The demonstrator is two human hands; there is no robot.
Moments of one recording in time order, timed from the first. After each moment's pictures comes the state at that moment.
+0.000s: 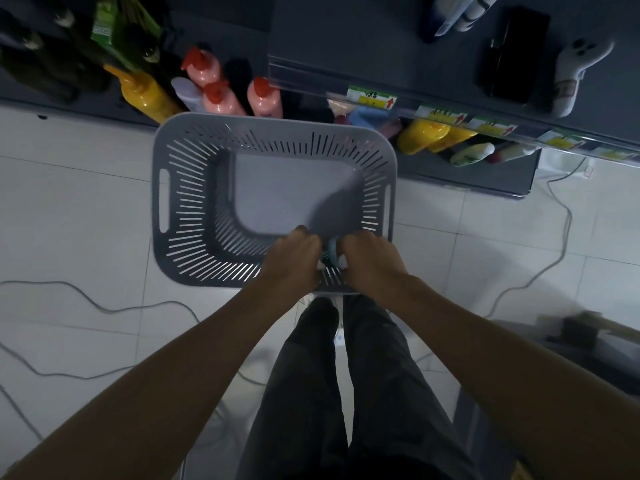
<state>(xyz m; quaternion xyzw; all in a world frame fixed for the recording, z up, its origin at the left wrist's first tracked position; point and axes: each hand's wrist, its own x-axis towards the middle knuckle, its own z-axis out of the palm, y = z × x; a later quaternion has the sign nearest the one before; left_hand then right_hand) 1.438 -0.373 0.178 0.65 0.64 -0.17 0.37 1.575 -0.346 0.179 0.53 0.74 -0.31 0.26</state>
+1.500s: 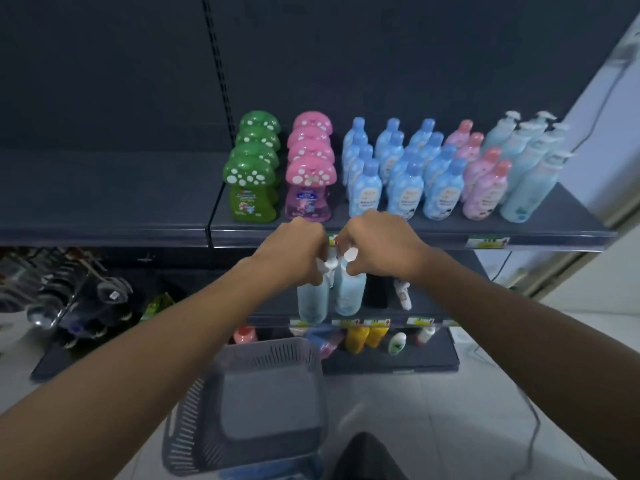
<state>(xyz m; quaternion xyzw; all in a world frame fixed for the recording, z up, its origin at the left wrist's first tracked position) 1.501 -0.237 0.559 0.81 0.57 0.02 0.11 1.670 -0.228 0.571 0.52 0.85 -0.01 0.00</state>
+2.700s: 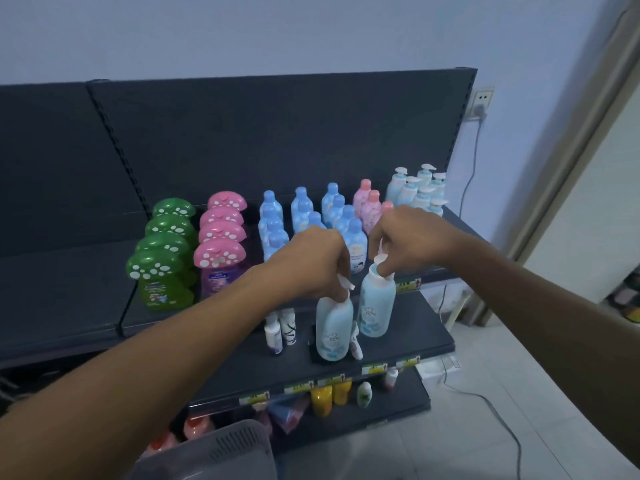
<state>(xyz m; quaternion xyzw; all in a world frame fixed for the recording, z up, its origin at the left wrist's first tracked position) 1.663 -0.196 0.646 0.89 0.44 0.09 0.10 1.866 -0.206 0.663 0.61 0.79 -0.01 -0.04</state>
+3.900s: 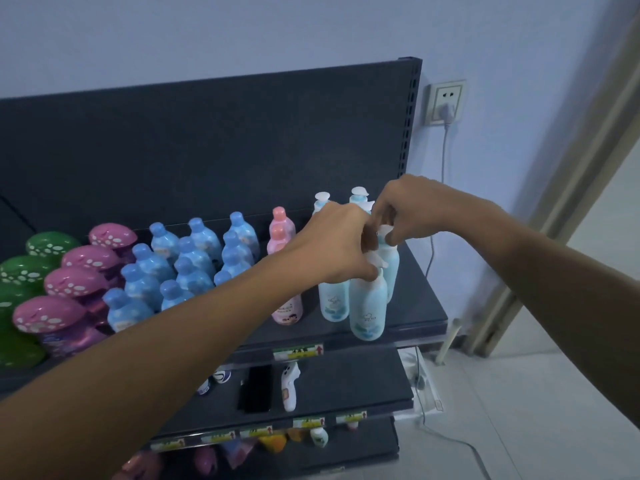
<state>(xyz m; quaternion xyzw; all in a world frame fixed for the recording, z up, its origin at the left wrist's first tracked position) 1.973 -0.091 0.674 0.85 0.49 0.16 0.09 2.152 -0.041 0.687 0.54 0.84 -0.02 -0.02</state>
